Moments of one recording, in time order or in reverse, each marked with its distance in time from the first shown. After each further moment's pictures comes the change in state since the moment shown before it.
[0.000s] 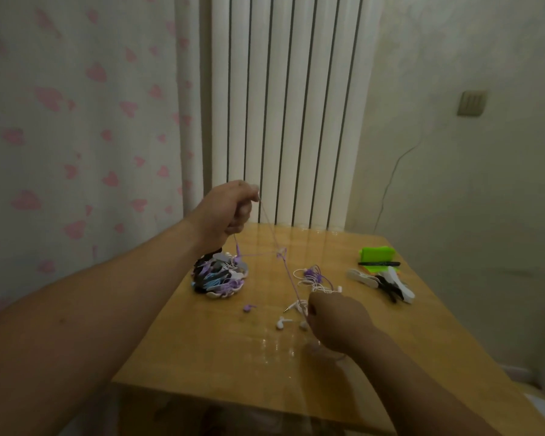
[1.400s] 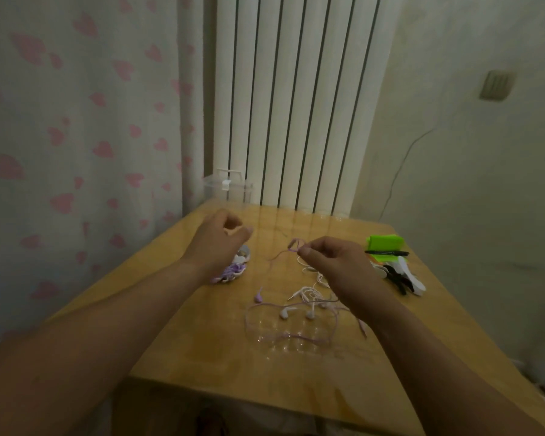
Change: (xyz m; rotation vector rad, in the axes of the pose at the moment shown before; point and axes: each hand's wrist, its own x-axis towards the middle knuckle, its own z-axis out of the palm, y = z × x) left_hand -0.026 -0.097 -0.014 0.521 0.295 -0.014; right_hand 0.017 -0.017 -0.038 1.065 0.224 -0.068
